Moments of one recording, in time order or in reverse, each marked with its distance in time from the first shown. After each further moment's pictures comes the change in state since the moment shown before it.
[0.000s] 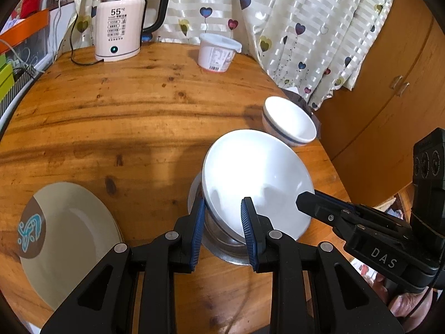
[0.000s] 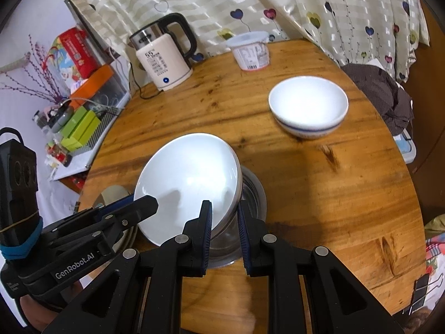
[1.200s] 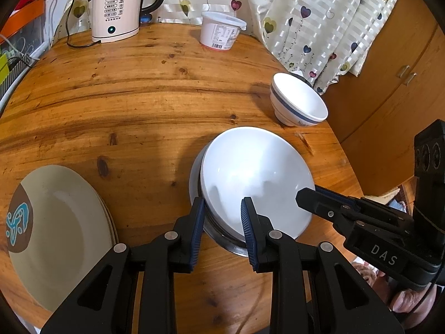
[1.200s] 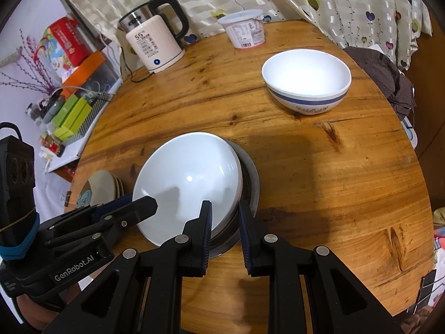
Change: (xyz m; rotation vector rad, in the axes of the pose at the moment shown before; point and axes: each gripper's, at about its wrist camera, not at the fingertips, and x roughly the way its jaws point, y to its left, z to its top) left arm 0.023 0.005 -0.009 0.000 0.081 0.010; right arm 0.024 -0.010 -0.009 0.009 0.076 -0.015
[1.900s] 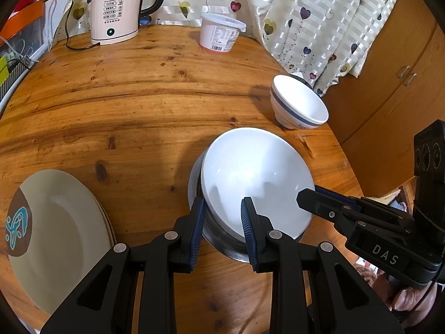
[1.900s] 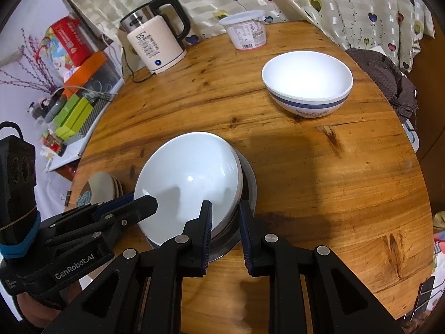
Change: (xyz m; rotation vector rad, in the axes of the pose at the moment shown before) left arm 0.002 -0.001 0.003 0.001 -0.015 0.002; right arm 0.002 -0.002 0.003 -0.011 -0.004 0.011
